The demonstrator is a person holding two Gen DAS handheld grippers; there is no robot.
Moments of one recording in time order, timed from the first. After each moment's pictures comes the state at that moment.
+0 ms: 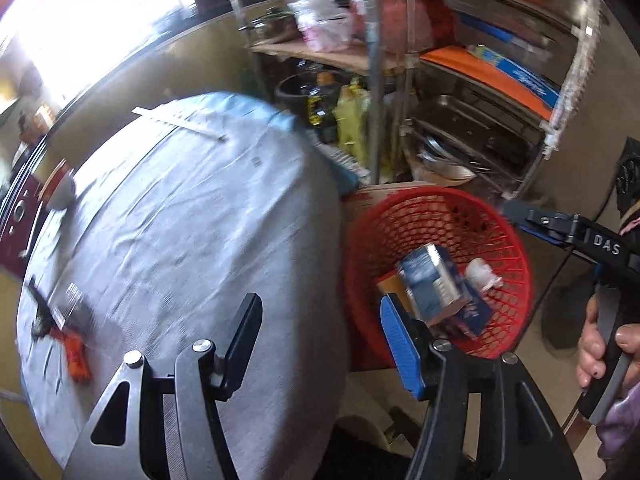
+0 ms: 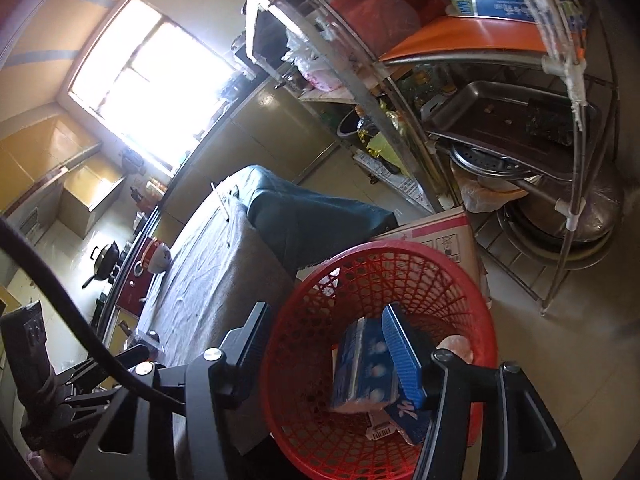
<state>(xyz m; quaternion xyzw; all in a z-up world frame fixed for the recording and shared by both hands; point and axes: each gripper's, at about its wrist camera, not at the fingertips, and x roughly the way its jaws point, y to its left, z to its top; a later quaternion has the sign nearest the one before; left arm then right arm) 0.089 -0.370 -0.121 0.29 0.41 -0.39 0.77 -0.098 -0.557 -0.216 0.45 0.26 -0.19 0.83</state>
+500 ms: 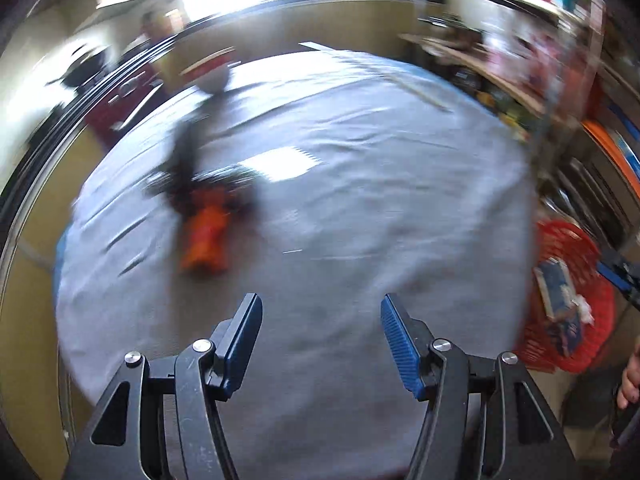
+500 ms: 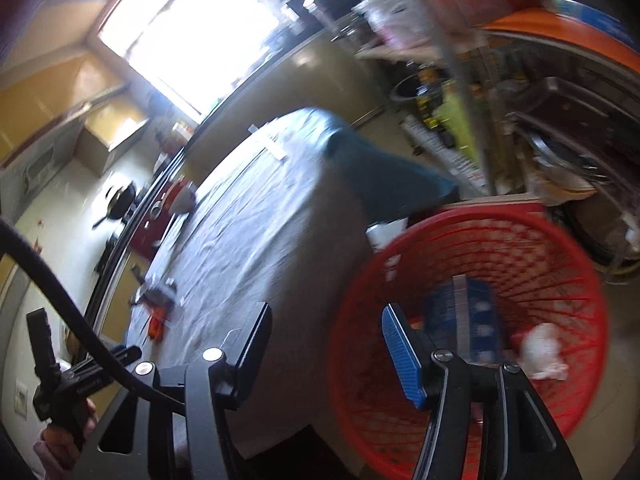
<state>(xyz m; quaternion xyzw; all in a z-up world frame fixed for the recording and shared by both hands) 0.188 -0.191 -0.120 0.18 0.45 -0.20 0.85 -0.010 -0.486 -0.204 0.41 0.32 -0.10 0.85</state>
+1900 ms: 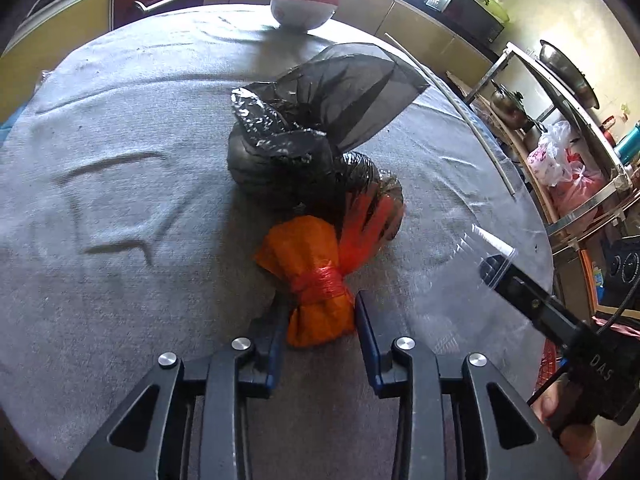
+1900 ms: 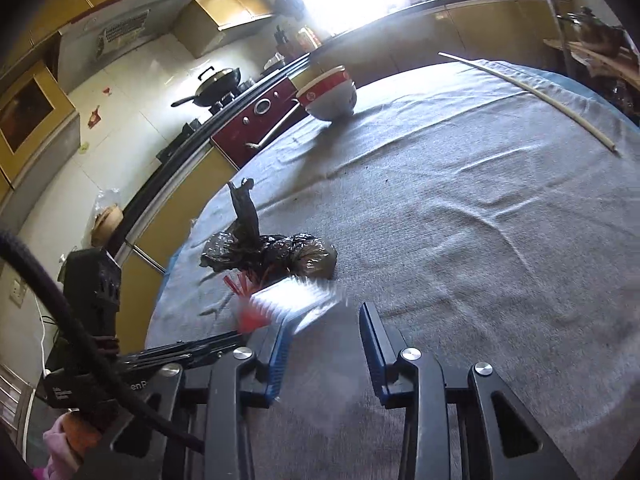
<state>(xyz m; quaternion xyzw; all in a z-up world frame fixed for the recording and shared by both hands) 0.328 -0.098 -0.175 -0.04 0.54 -0.24 0.81 0.250 -0.300 -0.183 0.29 0.36 0.09 0.88</state>
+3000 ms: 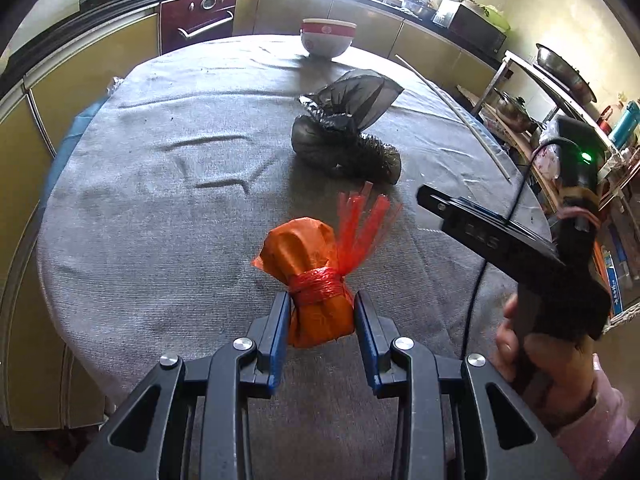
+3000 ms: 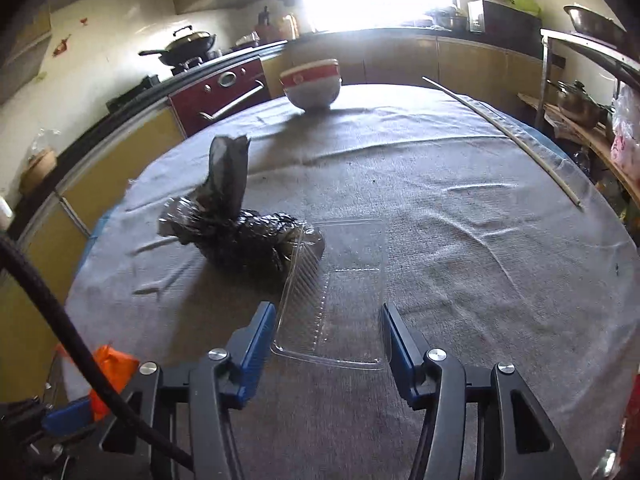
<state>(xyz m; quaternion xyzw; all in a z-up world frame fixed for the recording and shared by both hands) 0.243 -0.040 -0.138 -0.02 0.49 -0.20 0.85 0.260 -0.237 -0.174 0.14 0.40 -0.02 0.91</state>
